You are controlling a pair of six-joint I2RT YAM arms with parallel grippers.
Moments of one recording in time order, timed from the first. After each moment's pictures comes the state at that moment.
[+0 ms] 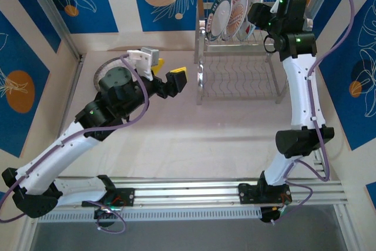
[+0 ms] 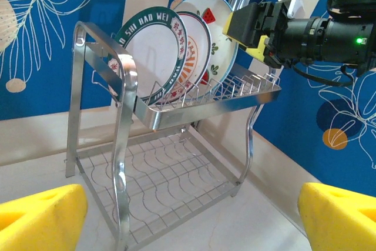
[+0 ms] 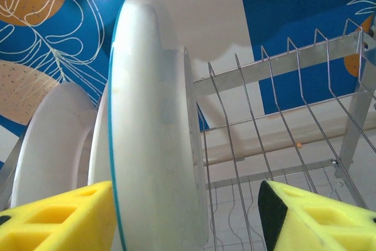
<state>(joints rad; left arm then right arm) -0.85 1.14 1.39 -0.28 -0.13 -0.30 0.09 1.74 2.22 -0.79 0.01 0.37</state>
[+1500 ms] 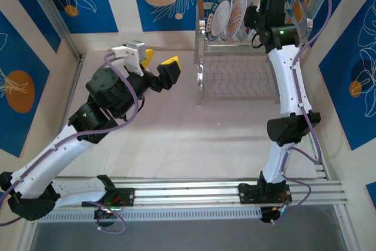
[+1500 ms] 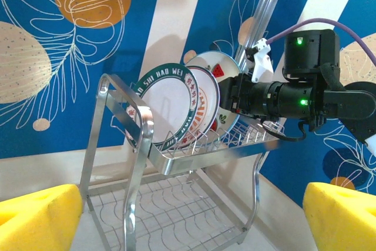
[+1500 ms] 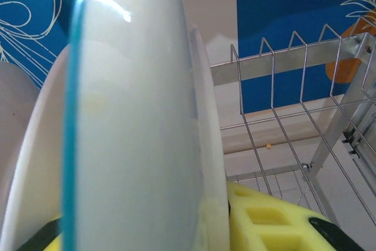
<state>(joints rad) -0.86 1.10 1.40 -0.19 -0.22 -0.29 0.17 1.91 2.39 -0.86 0.19 0.27</state>
